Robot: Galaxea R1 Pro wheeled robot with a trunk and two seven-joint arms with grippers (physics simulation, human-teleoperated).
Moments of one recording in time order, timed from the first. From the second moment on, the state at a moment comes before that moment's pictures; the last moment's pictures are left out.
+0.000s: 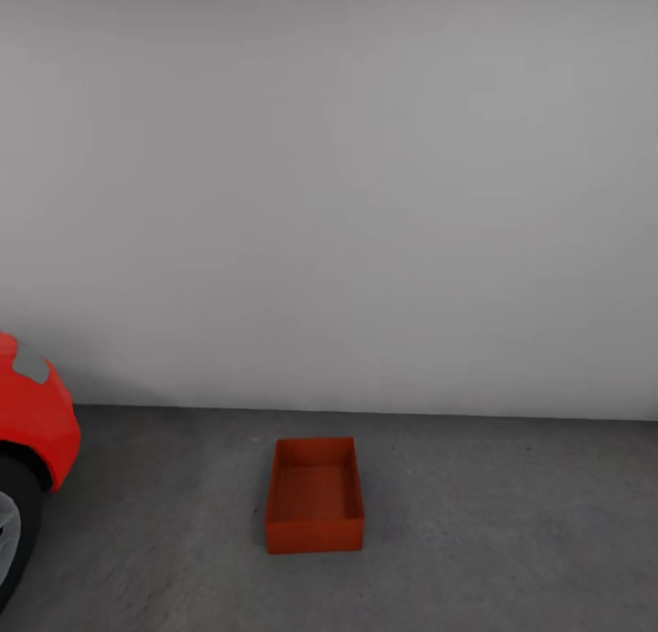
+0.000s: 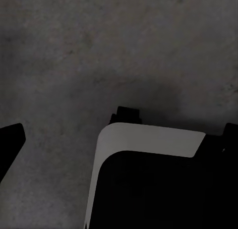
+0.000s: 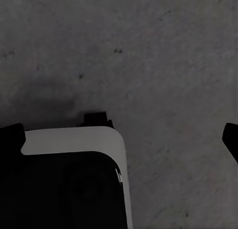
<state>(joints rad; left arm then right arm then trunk) -0.21 0.03 -0.08 0.00 0.23 -0.05 0.07 -0.16 -0.03 0.43 0.03 -0.50 -0.19 -0.09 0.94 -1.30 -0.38</state>
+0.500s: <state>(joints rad) -0.21 0.03 -0.08 0.00 0.23 -0.05 0.07 -0.16 -0.02 0.43 0.03 -0.43 -0.20 -0.09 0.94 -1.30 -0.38</state>
